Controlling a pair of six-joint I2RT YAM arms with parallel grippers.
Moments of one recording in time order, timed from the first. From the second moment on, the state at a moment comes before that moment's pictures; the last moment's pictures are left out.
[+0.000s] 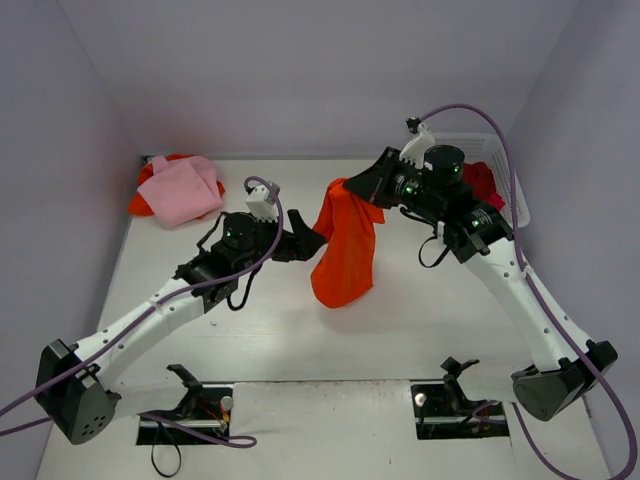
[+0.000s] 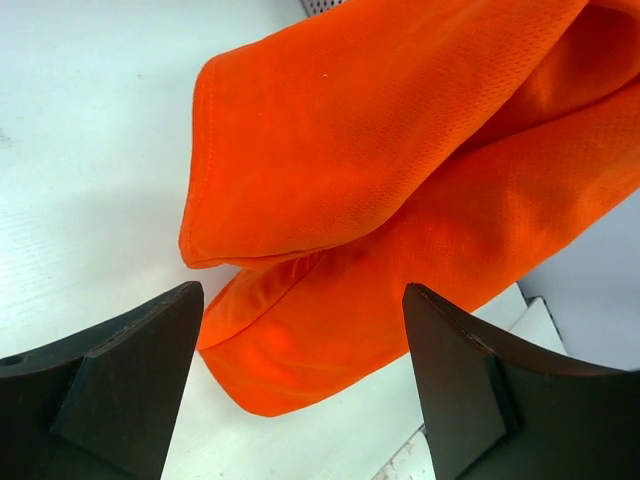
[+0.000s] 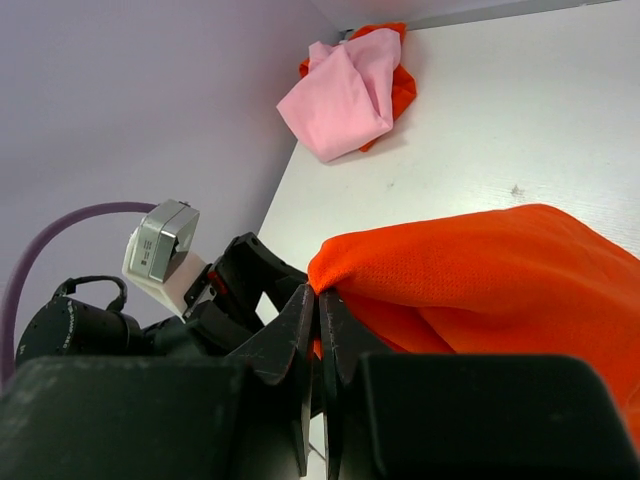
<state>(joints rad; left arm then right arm) -0.67 1.15 0.93 -0.06 0.08 -0.63 0.50 1.27 1.42 -0.38 -0.28 0.70</state>
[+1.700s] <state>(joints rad) -0.67 0.96 1.08 -0.27 -0.28 -0.46 0.51 1.04 0.96 -0.46 -0.27 0.68</state>
